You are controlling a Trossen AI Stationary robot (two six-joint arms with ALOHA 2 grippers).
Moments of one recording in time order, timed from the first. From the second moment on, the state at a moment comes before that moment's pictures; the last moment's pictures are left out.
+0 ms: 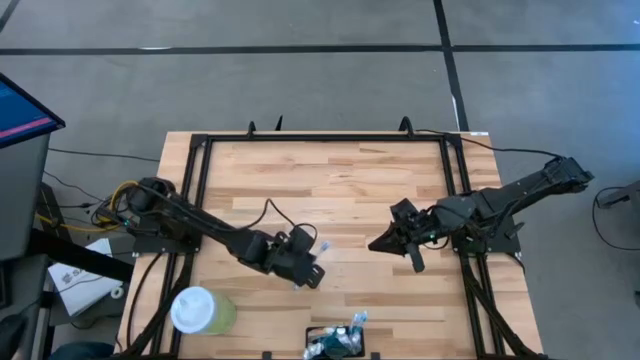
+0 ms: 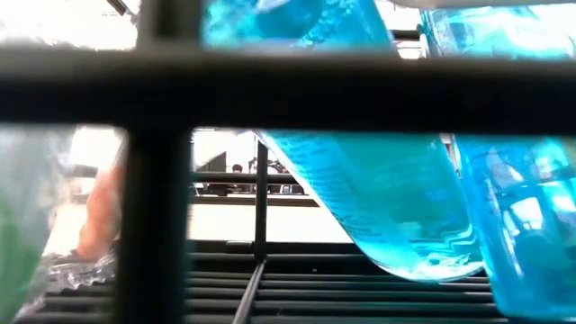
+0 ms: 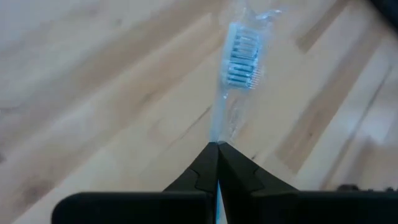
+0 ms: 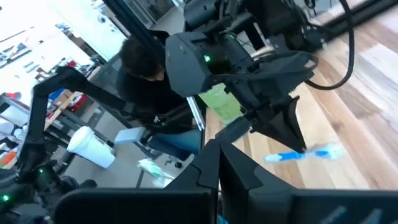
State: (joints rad) left arm -0.39 1.76 1.25 -0.49 -0.45 -1.13; right arm 0.39 1.03 0.87 -0.06 0.12 0.69
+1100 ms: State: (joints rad) left arm -0.63 1.52 1.25 -0.05 -0.62 -0.57; right arm 0.47 1.03 0.87 0.09 0.26 0.50
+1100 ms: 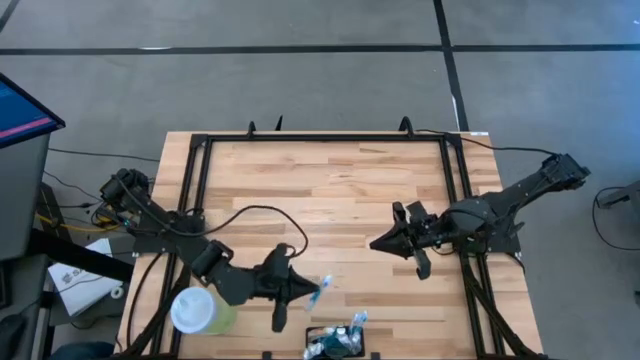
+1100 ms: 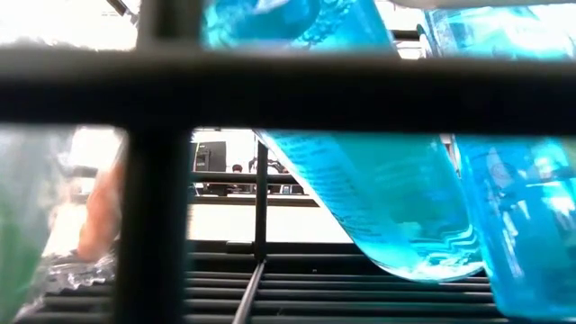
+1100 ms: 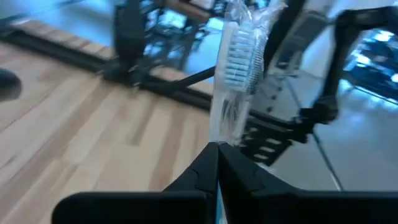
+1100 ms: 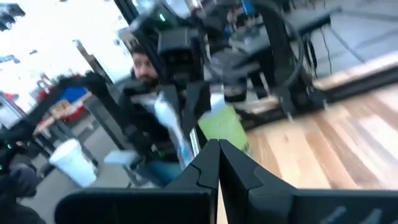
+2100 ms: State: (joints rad) left arm -0.46 1.49 1.25 0.24 -0.37 -0.52; right arm 0.47 1.22 0.91 0.48 0.27 0.50
